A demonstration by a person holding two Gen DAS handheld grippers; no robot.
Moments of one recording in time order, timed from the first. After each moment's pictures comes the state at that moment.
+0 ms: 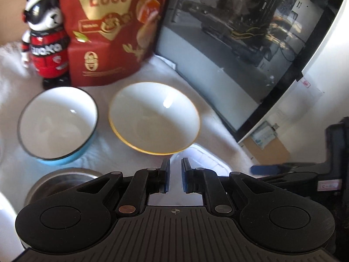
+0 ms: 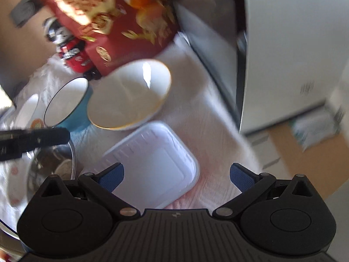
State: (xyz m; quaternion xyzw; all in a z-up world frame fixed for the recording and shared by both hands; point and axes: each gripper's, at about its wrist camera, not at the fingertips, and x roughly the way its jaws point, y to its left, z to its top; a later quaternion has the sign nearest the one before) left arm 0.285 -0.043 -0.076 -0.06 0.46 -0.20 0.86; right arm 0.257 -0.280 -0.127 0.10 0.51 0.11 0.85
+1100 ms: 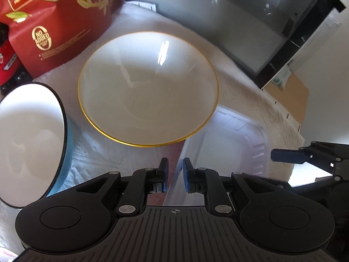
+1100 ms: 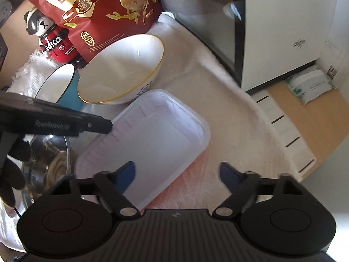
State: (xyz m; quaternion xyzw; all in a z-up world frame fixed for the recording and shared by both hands) left arm 0.347 -0.069 -0.136 0.07 0.57 -0.26 0.78; right arm 0.237 -0.253 -0.146 0.12 0.53 0.05 0.84
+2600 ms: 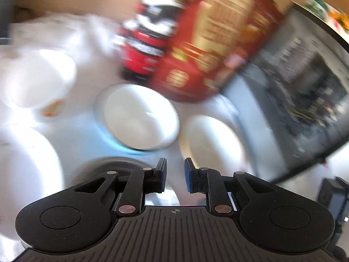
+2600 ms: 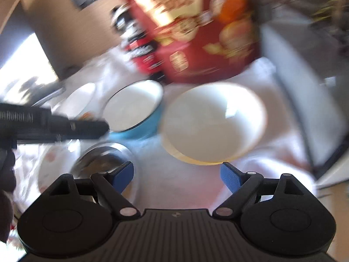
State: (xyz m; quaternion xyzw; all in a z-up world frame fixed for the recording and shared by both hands) left arm 0.244 0.069 -0.042 -0.23 0.42 0.00 0.88; right arm 0.280 -0.201 -0.117 0.04 0.46 0.28 0.84
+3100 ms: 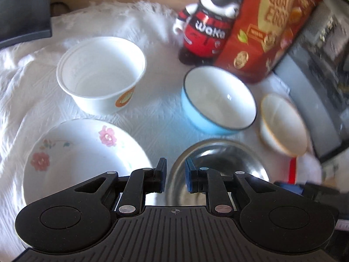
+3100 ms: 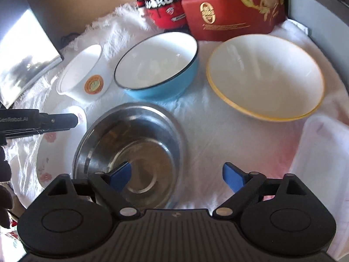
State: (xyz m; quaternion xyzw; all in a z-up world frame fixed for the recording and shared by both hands) left arm 0.228 0.145 -0.082 -0.14 0.48 0.03 0.86; right arm 0.254 -0.119 -0.155 0.02 0.52 0.25 0.82
